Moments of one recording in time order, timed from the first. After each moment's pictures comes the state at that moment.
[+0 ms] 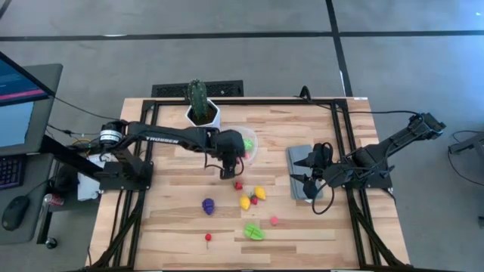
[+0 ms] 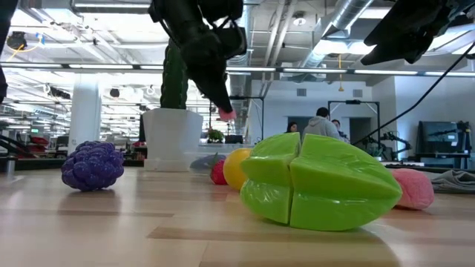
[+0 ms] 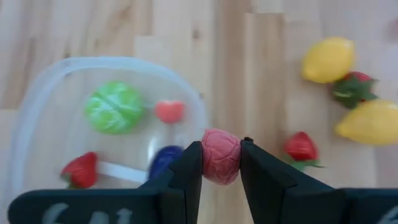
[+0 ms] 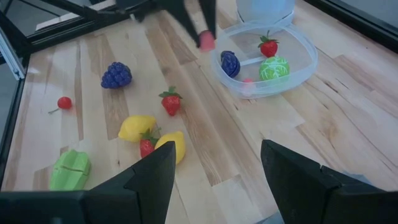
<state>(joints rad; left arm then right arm) 0.09 1.71 1.28 -0.58 -0.01 0.07 0.49 0.92 0.68 -0.49 0.58 0.63</state>
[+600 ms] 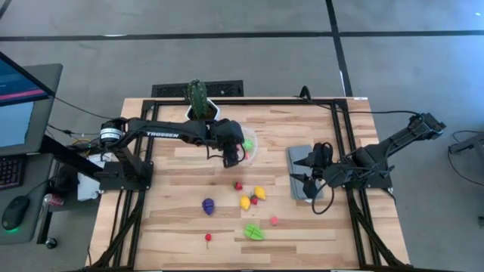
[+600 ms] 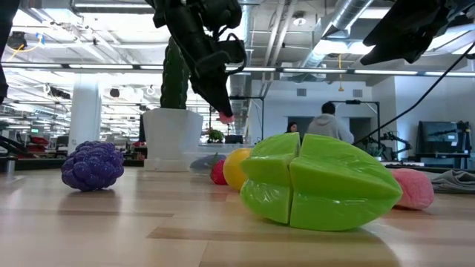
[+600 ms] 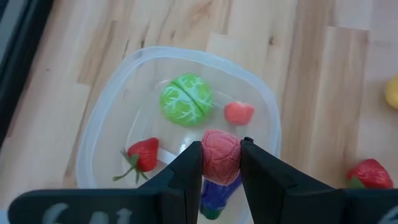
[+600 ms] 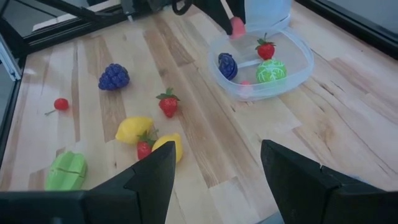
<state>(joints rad) 0.17 1.72 1.28 -0.56 -0.13 0.00 0.49 0.92 0.68 -0.49 0.59 0.62</state>
